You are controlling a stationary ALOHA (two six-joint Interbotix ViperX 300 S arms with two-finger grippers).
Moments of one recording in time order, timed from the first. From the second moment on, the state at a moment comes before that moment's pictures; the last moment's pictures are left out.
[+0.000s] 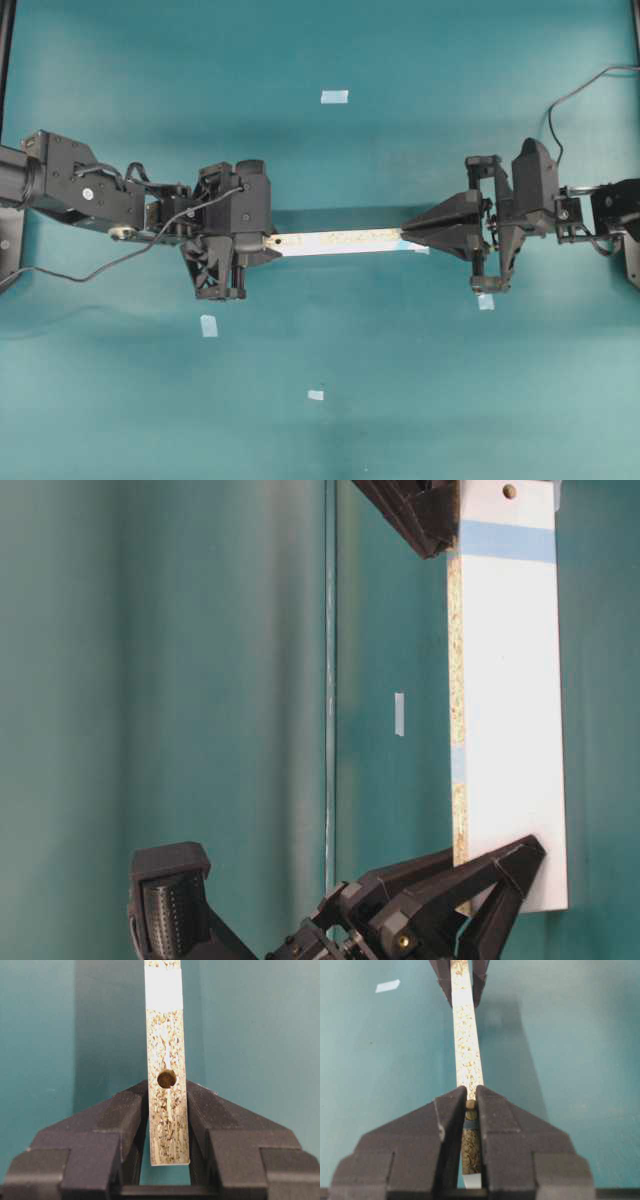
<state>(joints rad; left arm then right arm) 0.00 0.11 0.79 -0.07 -0.06 0.05 -0.08 0.14 1.19 -0.13 -1.06 0.34</state>
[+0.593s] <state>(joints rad) -0.01 0.11 0.79 -0.07 -0.06 0.05 -0.06 0.03 1.13 -0.25 -0.74 0.35</state>
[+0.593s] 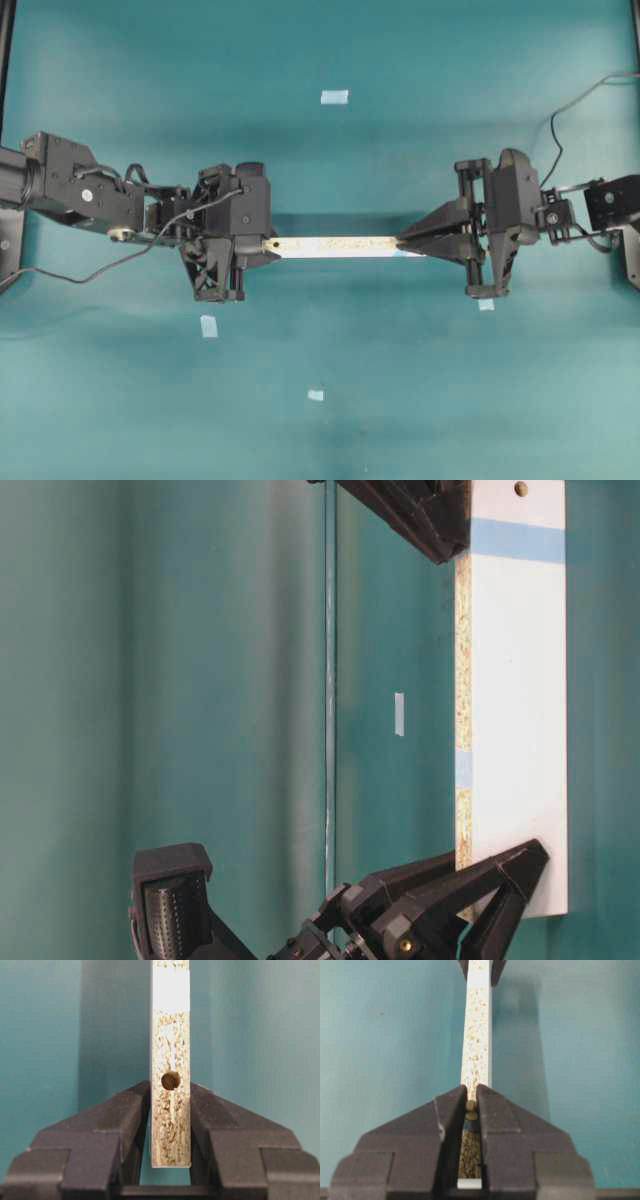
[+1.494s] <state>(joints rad) -0.01 0.11 0.80 -0.07 -0.06 0.05 -0.05 -0.15 1.10 -0.24 -0.53 0.34</state>
